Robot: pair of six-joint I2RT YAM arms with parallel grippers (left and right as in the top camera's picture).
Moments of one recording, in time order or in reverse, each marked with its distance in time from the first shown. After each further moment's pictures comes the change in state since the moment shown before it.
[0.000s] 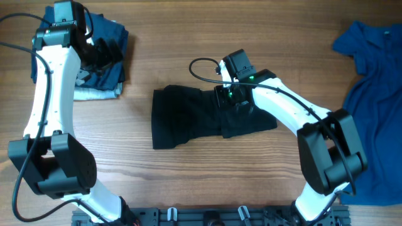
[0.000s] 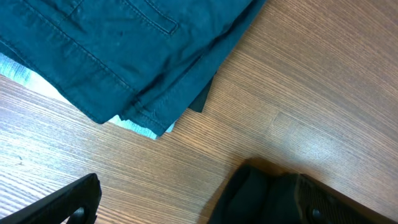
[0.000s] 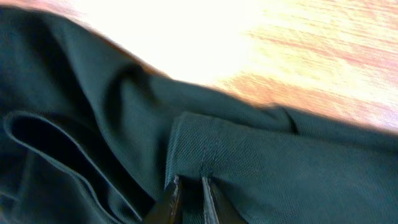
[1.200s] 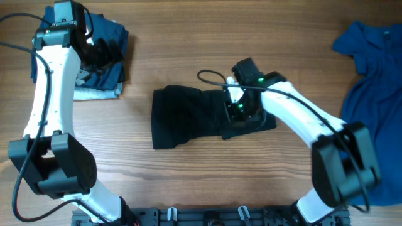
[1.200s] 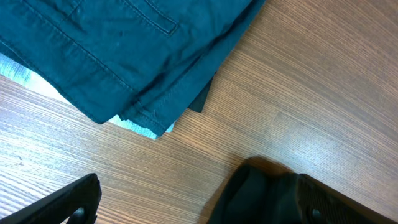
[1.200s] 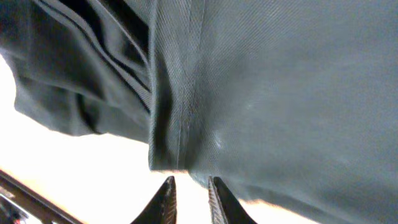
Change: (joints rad) left arm 0.000 0.000 0.000 0.000 0.000 0.000; right arm -0.036 -0.123 -0.039 -0.353 -0.121 -0.030
